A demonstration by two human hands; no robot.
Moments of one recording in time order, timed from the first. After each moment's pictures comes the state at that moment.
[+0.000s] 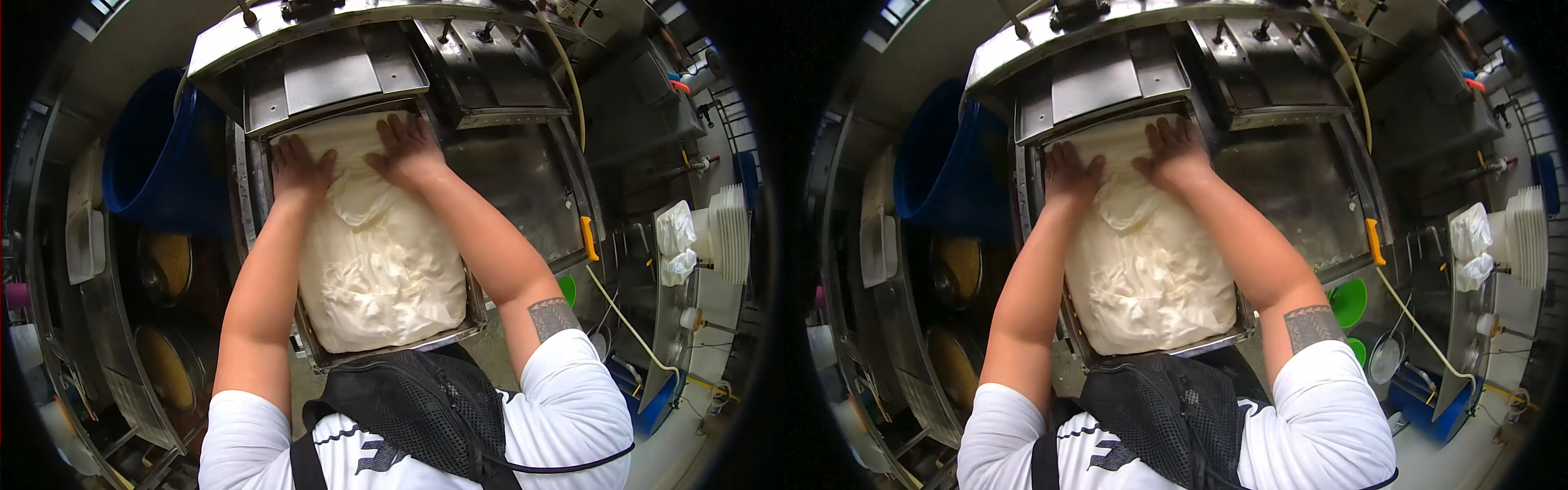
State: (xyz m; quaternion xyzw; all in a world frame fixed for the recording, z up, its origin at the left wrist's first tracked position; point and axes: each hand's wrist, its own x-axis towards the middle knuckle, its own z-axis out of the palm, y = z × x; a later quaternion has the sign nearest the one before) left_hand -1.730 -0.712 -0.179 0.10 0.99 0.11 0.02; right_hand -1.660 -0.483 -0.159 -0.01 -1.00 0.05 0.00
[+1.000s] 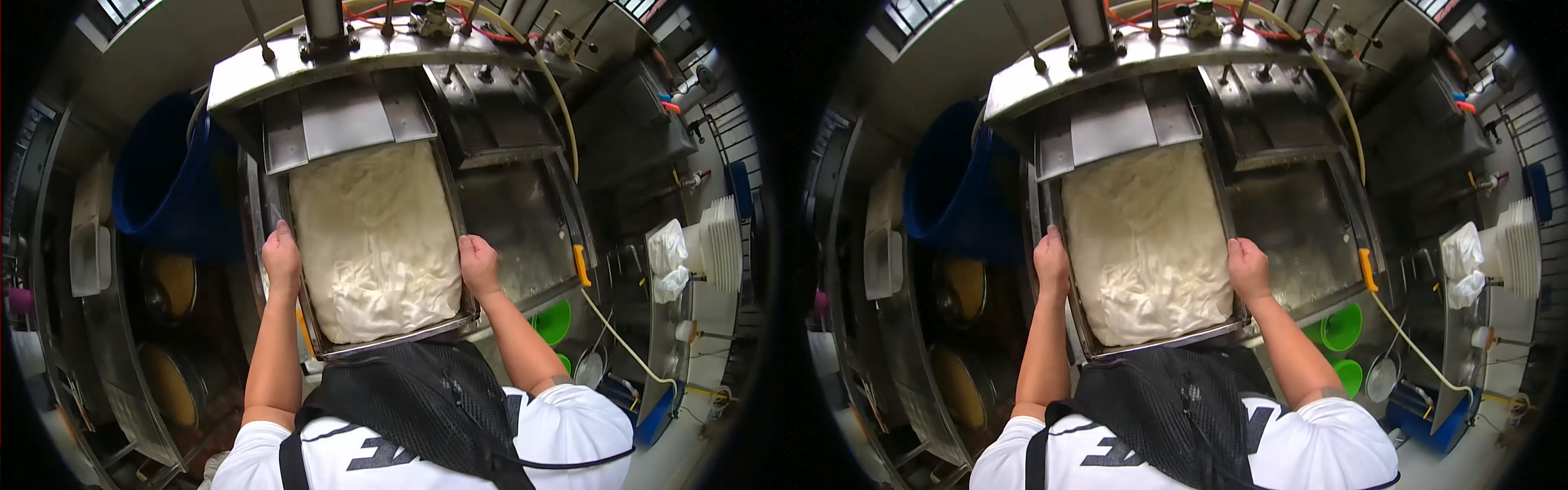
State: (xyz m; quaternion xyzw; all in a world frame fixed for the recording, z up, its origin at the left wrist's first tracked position) left_hand -1.677 -0.794 -0.167 -0.12 0.81 0.58 0.00; right_hand -1.491 -0.452 -0.158 -0.28 -0.83 0.46 0.14
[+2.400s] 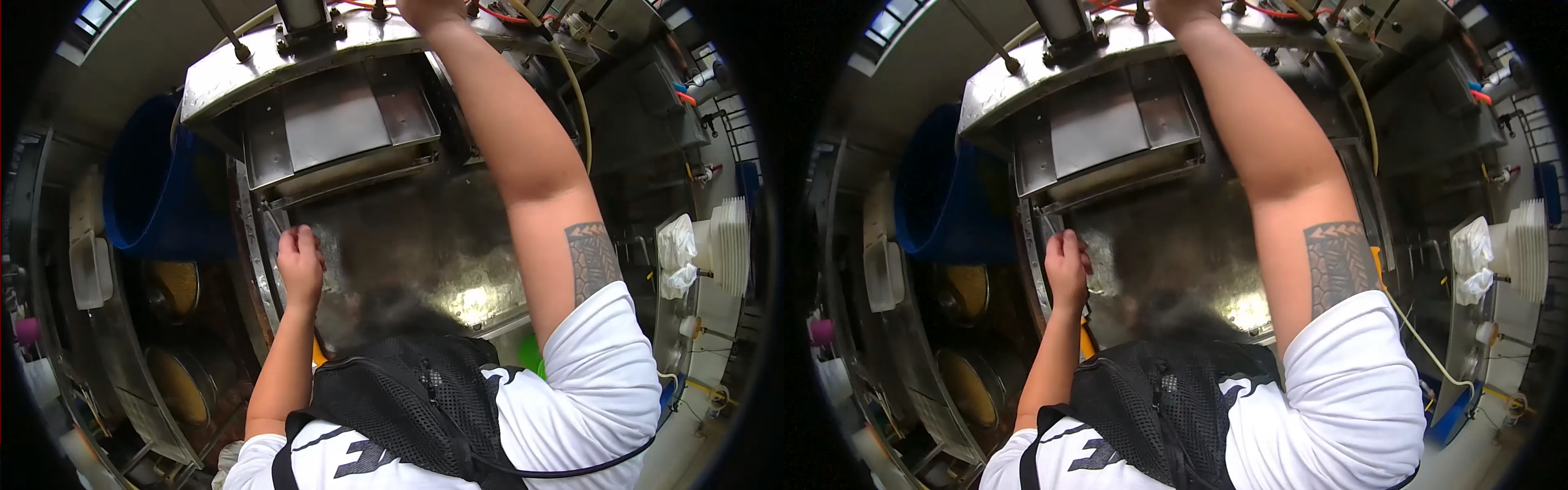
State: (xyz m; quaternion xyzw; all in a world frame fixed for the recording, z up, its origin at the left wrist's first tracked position) left_hand -1.667 -0.747 -0.143 -0.15 0.68 0.71 0.08; right_hand -1.922 -0.371 0.025 -0.07 -0.90 0.02 0.42
